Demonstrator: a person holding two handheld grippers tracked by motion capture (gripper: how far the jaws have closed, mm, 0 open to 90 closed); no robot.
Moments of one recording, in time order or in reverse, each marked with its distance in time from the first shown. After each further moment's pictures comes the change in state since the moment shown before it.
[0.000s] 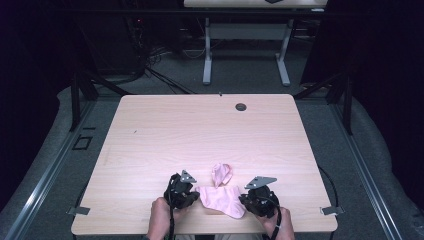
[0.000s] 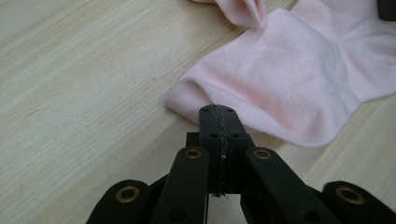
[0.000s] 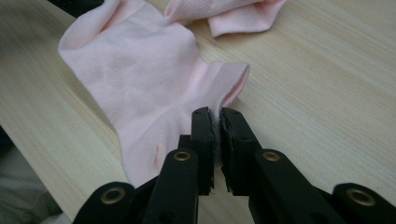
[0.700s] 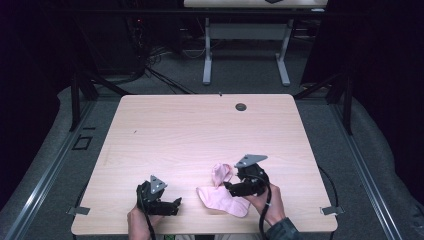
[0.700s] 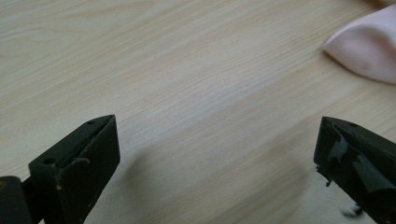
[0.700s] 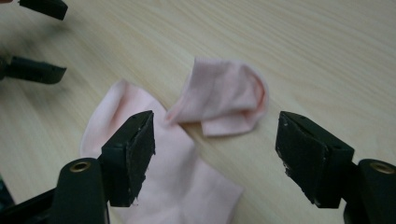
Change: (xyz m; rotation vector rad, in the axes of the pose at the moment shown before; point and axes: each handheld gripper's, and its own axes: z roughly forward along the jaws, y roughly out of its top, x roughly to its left) left arm 0.040 -0.060 -0.019 -0.146 0.290 -0.066; right arm 0.000 0.072 -0.004 -0.081 -0.006 -0.069
